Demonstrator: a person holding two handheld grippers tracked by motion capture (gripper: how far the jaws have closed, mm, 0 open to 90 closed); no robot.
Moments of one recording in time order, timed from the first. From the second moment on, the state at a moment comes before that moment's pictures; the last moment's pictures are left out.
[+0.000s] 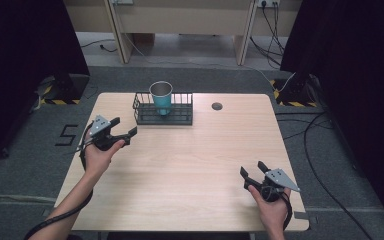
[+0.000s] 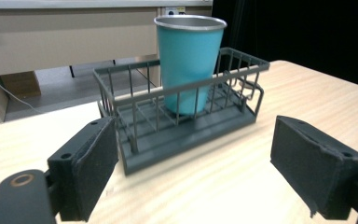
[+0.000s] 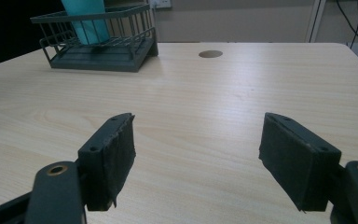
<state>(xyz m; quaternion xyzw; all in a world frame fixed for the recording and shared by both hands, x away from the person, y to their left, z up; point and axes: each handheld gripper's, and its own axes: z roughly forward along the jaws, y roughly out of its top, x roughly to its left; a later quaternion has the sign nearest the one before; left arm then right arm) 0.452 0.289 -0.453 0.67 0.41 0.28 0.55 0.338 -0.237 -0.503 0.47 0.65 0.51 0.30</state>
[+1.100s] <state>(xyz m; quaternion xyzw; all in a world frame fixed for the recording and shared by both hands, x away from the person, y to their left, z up) 0.371 0.343 -0.486 0.66 0.43 0.29 0.54 0.337 -0.235 -0.503 0.47 0.65 0.51 0.30</state>
